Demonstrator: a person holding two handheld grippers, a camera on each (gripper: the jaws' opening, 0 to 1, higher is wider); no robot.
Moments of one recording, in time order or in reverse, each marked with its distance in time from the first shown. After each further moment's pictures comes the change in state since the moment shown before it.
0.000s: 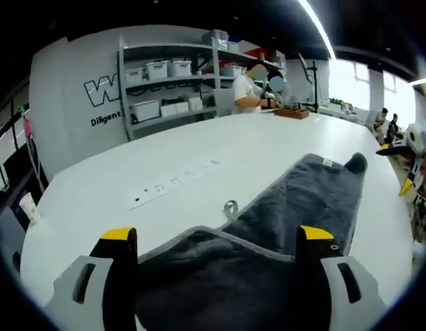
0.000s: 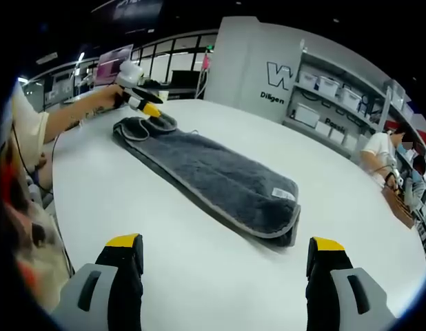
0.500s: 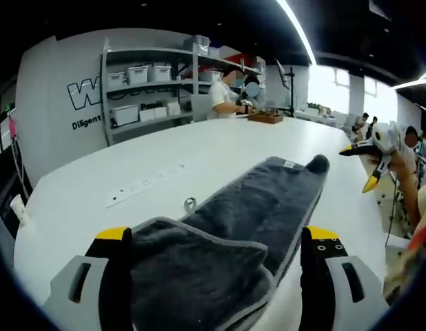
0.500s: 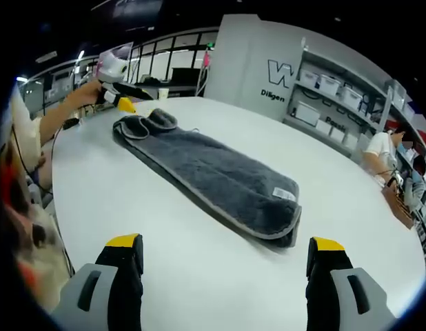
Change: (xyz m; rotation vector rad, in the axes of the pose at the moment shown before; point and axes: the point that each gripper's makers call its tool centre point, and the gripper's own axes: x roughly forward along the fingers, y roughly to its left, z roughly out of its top) left arm -0.044 -0.057 -0.001 0.018 -0.023 -0.132; right arm 0.001 0.001 0.003 -0.003 0.017 -0.002
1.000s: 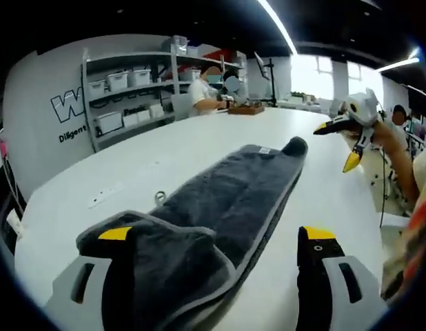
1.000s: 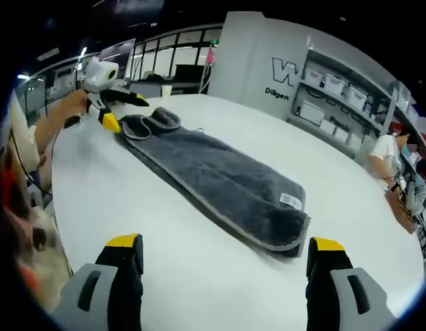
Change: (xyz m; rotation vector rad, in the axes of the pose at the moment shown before) left arm 0.006 -0.052 -0.025 0.108 0.028 -0.065; right arm 0.012 0.009 0.013 -0.018 0.021 0.019
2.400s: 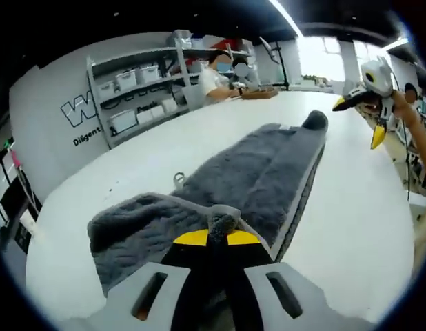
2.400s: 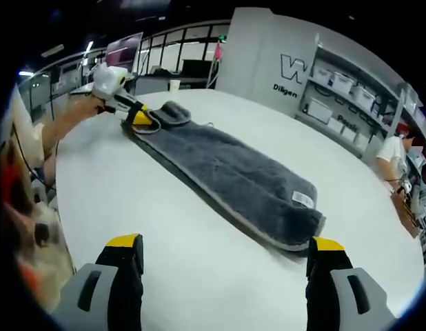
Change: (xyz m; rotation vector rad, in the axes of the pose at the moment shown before) left arm 0.005 0.035 -0.030 0.023 0.012 0.133; right arm 0.006 0.016 -0.006 -0.019 0.028 0.039
